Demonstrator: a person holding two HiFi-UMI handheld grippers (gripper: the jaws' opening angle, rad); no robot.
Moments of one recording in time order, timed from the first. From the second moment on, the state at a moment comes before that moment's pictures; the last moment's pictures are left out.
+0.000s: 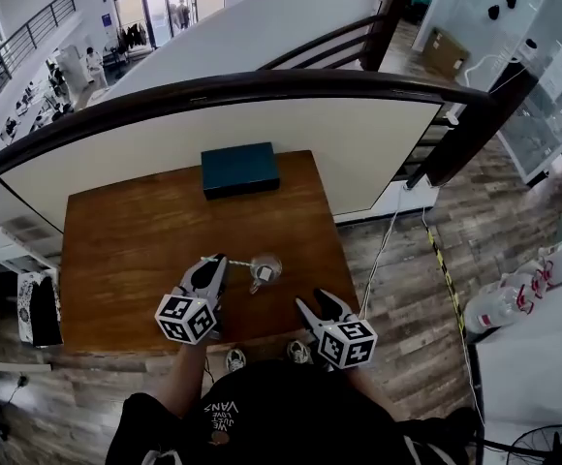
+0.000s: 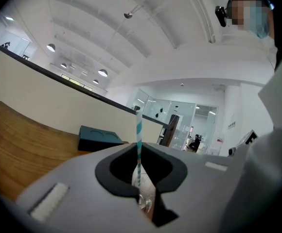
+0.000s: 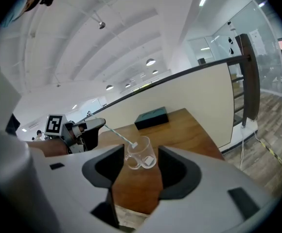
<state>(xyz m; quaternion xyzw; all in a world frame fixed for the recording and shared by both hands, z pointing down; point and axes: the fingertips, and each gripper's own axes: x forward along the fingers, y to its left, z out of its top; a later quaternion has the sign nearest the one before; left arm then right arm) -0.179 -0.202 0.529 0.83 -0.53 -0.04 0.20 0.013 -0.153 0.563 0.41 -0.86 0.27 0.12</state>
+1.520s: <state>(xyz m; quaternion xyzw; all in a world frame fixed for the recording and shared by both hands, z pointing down) -0.254 -0.139 0.538 0.78 -0.58 -0.02 0.21 -0.037 -0.190 0.539 0.40 -0.88 0.23 0.10</state>
